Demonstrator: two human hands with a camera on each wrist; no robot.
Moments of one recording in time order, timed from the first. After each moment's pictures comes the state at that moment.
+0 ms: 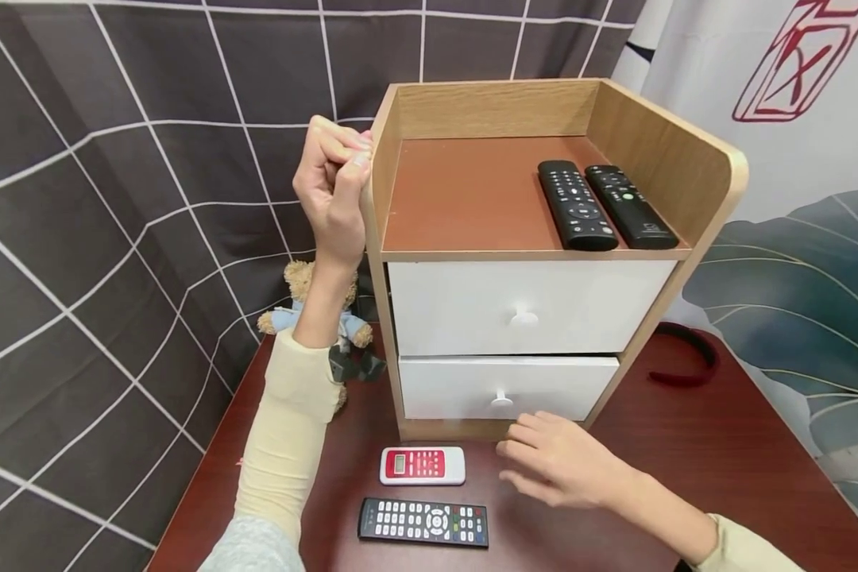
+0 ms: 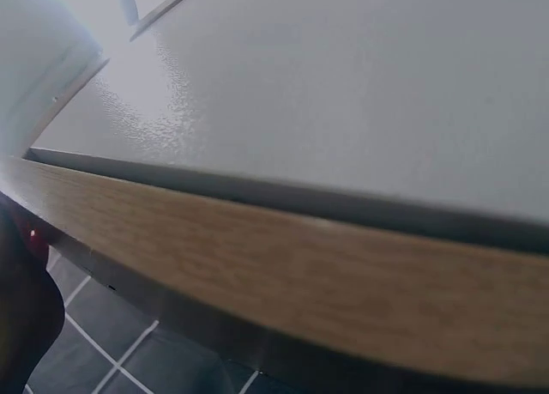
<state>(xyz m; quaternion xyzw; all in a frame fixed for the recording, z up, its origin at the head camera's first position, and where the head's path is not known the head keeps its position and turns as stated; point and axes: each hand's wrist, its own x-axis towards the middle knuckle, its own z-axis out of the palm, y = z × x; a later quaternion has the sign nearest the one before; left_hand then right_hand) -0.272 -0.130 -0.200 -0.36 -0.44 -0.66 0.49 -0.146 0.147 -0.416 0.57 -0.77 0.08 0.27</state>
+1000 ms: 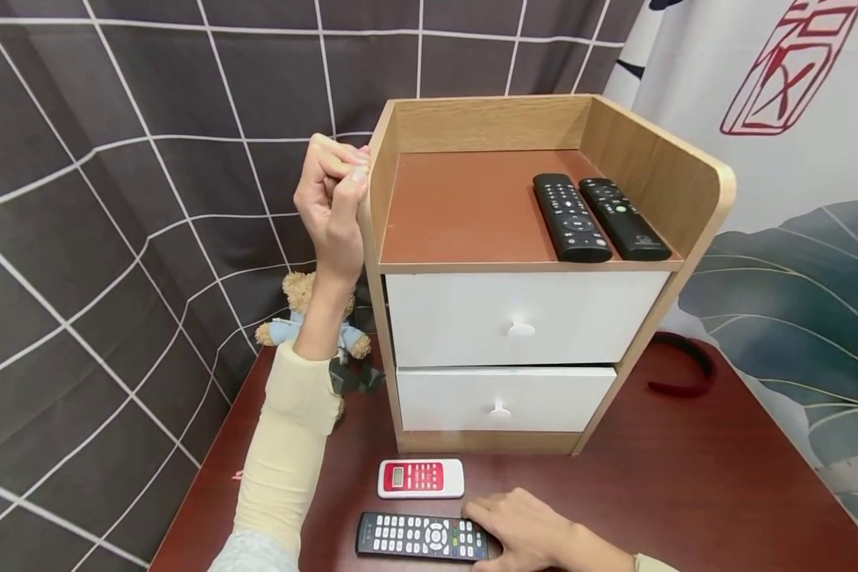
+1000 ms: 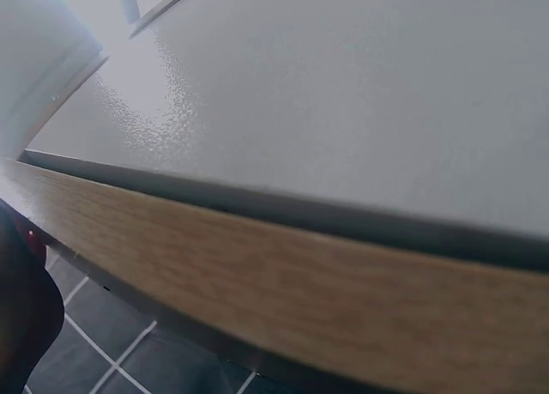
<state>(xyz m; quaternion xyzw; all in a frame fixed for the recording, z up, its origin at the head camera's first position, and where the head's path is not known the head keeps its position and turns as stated) -0.273 -0.128 -0.204 -0.36 -0.43 -0.67 0.49 -0.119 0.122 -0.530 0.53 -0.84 0.09 0.08</state>
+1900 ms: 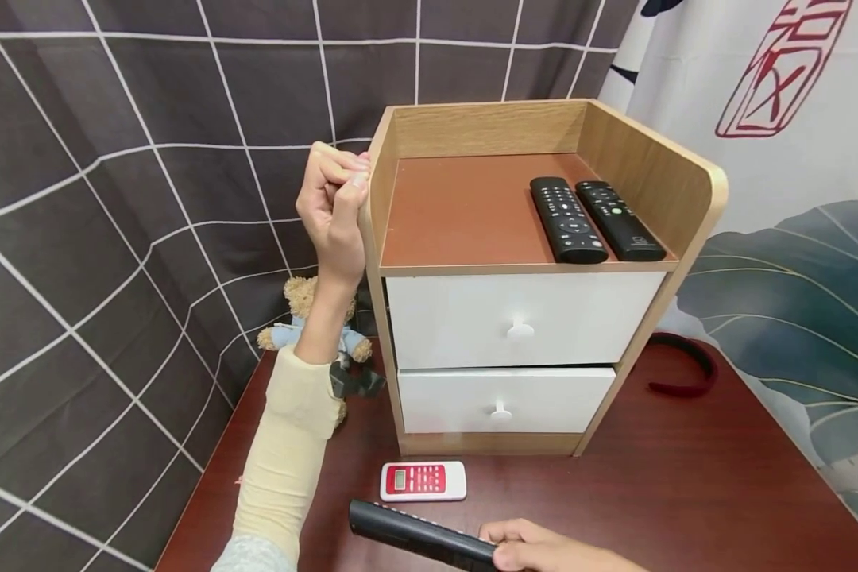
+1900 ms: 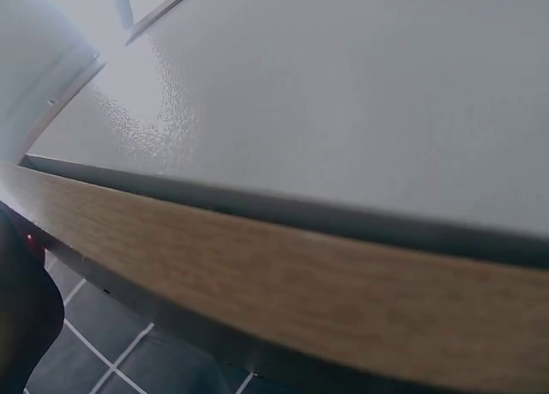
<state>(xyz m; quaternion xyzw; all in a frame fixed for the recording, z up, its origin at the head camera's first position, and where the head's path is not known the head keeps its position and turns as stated) -0.271 -0.127 -0.202 -0.37 -0.43 -0.67 0.49 -0.081 0.127 -0.462 0.32 -0.52 0.65 -0.45</state>
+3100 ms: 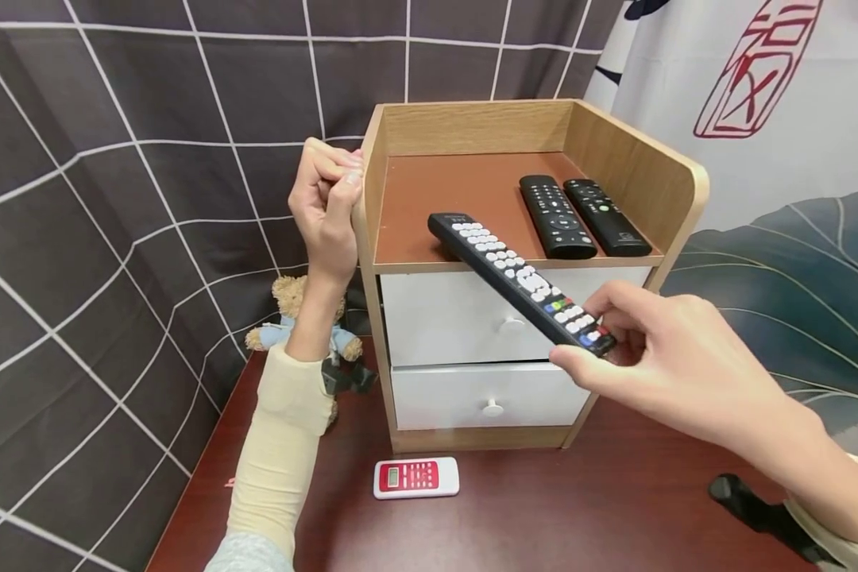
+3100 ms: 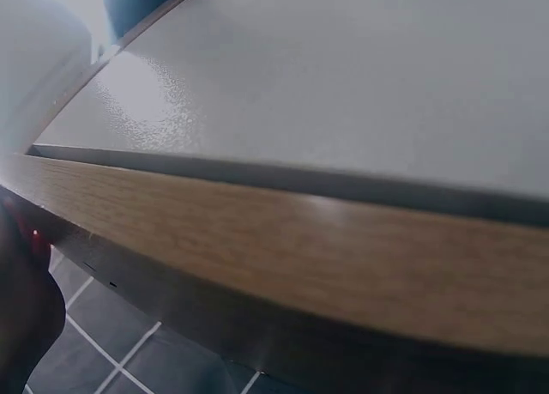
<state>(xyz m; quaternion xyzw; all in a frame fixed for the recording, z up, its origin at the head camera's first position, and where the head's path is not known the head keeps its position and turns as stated) -0.270 -0.132 -0.202 -0.36 -0.44 -0.67 0.48 -0.087 0.151 -0.192 0.15 -0.95 0.19 0.19</state>
